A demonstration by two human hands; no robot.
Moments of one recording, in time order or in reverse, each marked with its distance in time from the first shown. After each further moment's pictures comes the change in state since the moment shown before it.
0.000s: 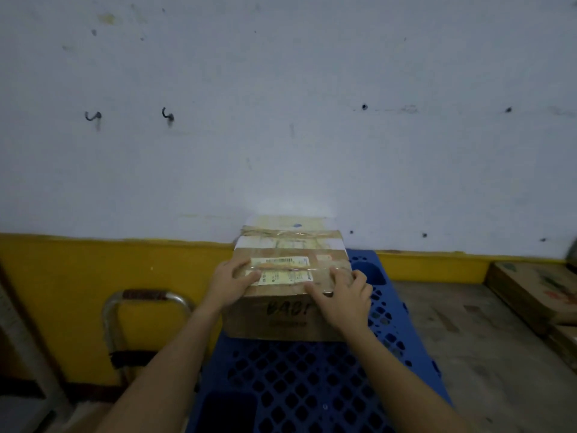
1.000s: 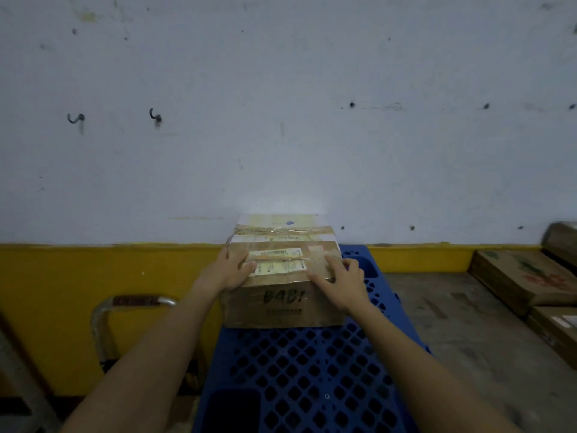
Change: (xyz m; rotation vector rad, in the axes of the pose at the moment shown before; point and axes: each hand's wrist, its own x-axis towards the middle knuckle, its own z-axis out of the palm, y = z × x) left_hand 0.029 0.011 -0.016 0.520 -0.273 -0.041; right_hand 0.019 0.004 -0.014 0.053 -0.105 -0.059
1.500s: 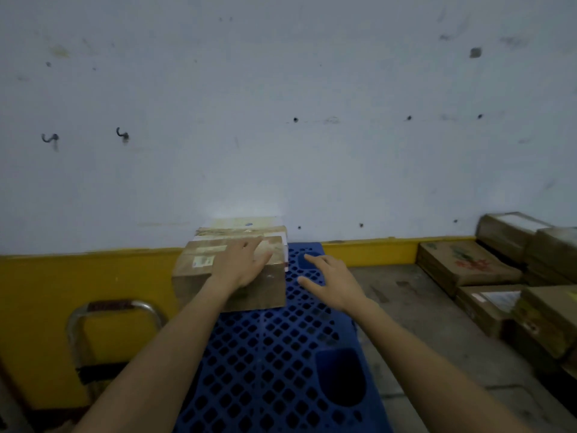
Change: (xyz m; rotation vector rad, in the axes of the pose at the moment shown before) left_hand -0.089 0.156 0.030 0.147 0.299 0.188; right_hand -0.078 0.069 -0.096 -0.162 -0.006 -0.305
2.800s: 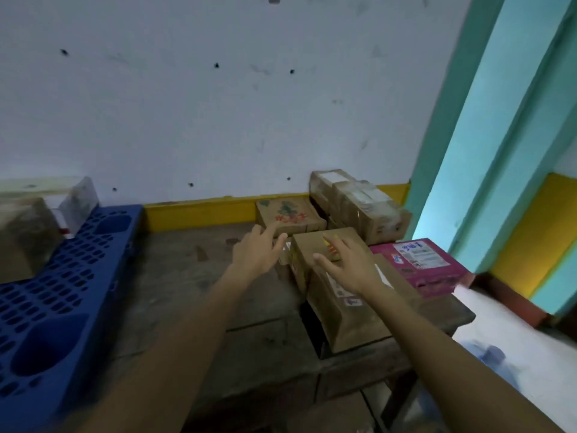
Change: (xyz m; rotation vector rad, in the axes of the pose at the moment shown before) left_hand -0.039 0.495 0.164 -0.203 -0.140 0.190; right_hand -0.242 0.379 -0.230 -0.095 0.142 0.316
